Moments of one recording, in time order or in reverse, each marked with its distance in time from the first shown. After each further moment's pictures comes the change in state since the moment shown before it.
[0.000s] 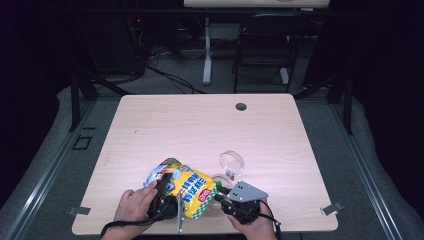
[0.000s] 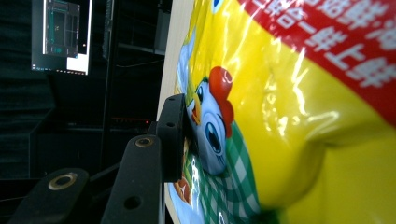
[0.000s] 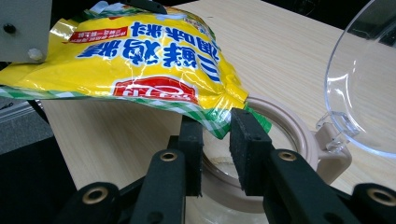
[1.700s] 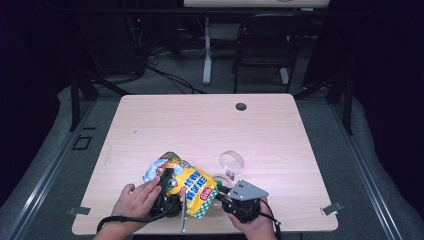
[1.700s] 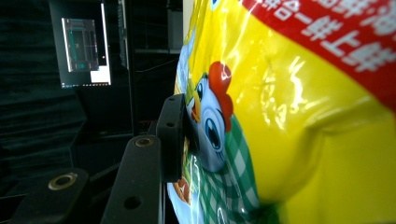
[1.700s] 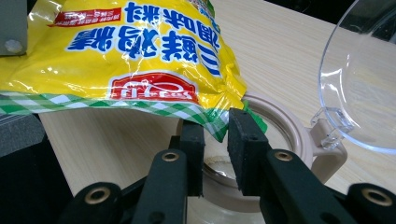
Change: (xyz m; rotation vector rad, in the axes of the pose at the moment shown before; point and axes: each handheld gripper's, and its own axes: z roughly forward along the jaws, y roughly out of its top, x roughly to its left) left arm 0.014 0.012 -0.006 0.037 0.051 0.166; right arm -0.003 -0.001 0.002 0.001 -0.013 0.019
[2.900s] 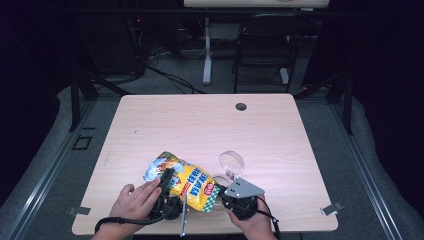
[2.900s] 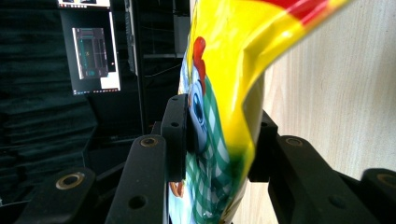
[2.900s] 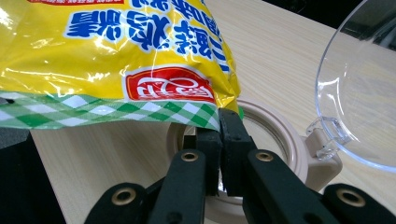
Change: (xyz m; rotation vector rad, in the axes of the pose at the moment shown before) left arm 0.006 0.003 -0.011 -0.012 0.018 0.030; right arm -0.001 0.004 0.007 0.015 -0.023 -0.030
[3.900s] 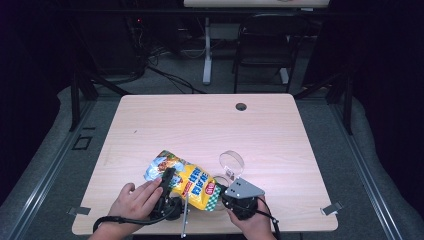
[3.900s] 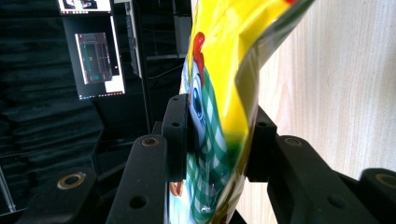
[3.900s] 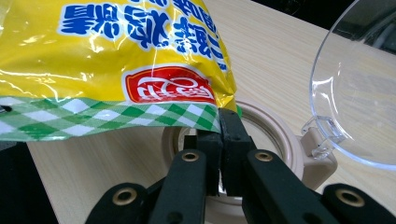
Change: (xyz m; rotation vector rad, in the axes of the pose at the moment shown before) left arm 0.008 0.004 -0.005 0.005 0.003 0.053; right arm 0.000 -0.002 0.001 -0.013 -0.020 0.007
